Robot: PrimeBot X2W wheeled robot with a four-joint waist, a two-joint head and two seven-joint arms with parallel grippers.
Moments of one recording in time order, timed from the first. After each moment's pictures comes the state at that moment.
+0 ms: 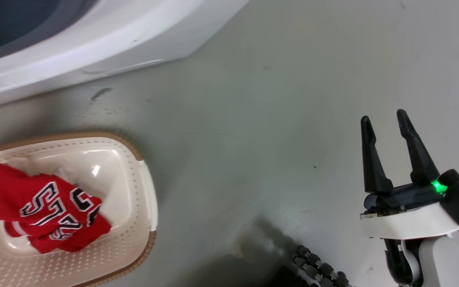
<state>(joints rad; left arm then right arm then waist) -1.50 0.63 -0.51 0.74 -0.44 -0.13 0.63 -0.17 -0.05 0.07 -0.07 0.19 0.13 -0.26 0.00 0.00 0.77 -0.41</state>
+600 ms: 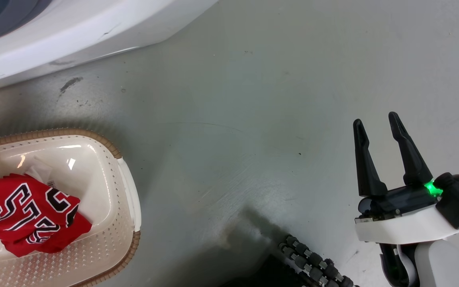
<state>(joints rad) -1.62 0.64 -0.58 0.90 -0.42 -0.12 0.74 -0.15 -0.05 0.11 -0.08 0.22 0.13 -0.26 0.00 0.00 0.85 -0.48</state>
